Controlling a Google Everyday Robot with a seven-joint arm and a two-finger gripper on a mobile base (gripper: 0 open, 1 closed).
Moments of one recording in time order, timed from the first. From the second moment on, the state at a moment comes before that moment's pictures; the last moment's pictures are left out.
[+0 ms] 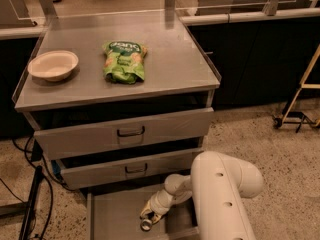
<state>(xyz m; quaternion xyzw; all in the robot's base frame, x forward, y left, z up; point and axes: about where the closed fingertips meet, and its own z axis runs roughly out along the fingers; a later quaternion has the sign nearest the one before) 0.509 0.059 0.144 -0.16 -0.93 -0.29 0.13</state>
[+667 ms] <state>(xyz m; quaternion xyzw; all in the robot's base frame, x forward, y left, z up) 0.509 0.059 0.143 -0.16 -0.93 -0.29 0.13</state>
